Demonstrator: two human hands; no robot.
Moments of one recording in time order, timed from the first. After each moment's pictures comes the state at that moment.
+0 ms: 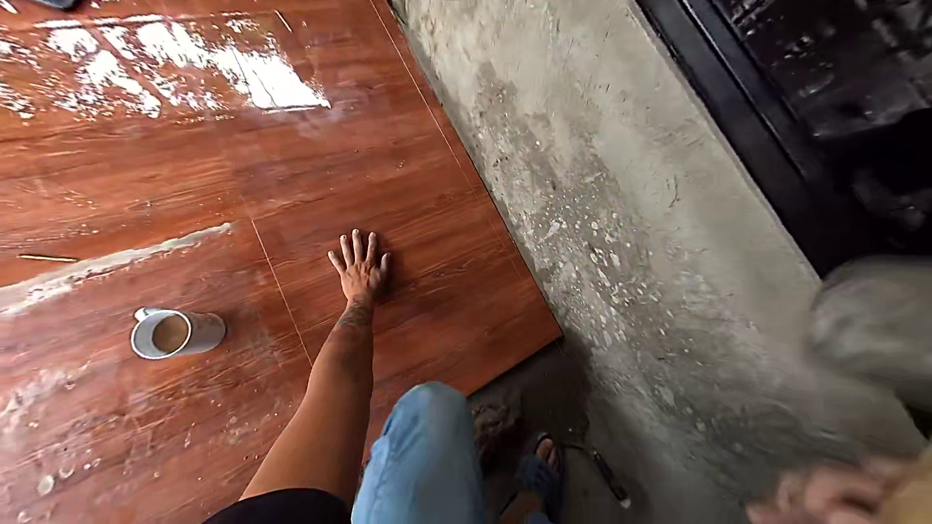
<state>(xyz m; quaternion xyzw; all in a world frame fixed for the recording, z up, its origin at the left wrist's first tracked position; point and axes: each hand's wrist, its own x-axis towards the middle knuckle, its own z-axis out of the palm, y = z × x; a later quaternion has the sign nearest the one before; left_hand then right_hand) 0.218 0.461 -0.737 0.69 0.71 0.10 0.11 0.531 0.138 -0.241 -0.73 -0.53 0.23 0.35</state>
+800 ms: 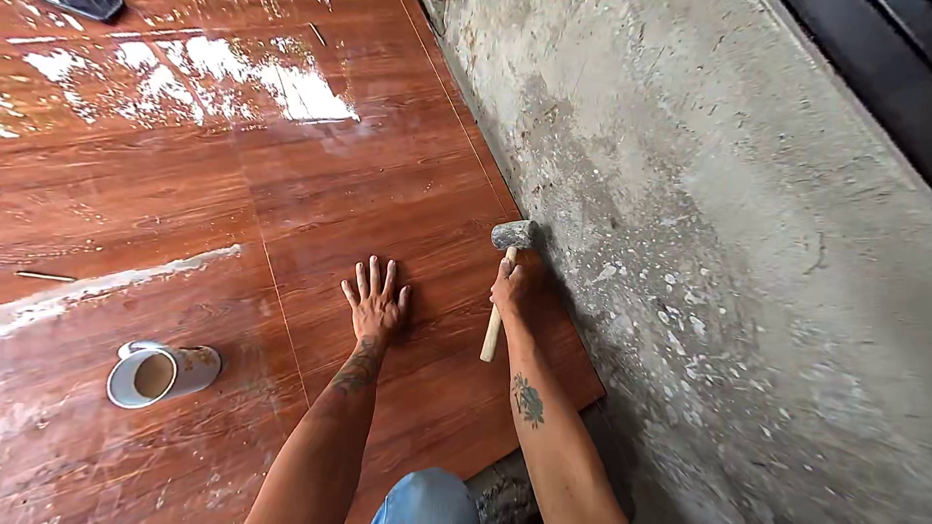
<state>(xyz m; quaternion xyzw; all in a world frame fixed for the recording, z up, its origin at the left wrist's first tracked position) 0.222 0.466 -0.732 0.68 0.72 0.08 0.08 0.480 0.503 -0.659 -0.86 -0.37 0.29 0.22</state>
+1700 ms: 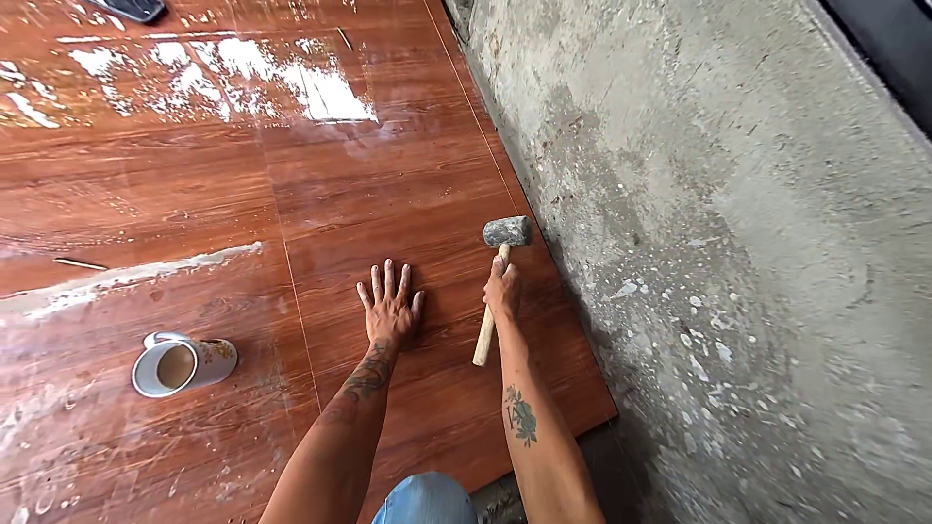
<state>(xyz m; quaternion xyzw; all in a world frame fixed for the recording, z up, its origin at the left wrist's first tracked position) 0.223 0.468 -0.734 0.68 0.73 0.07 0.07 0.431 0.520 -0.653 -0.84 -0.39 0.31 0.21</state>
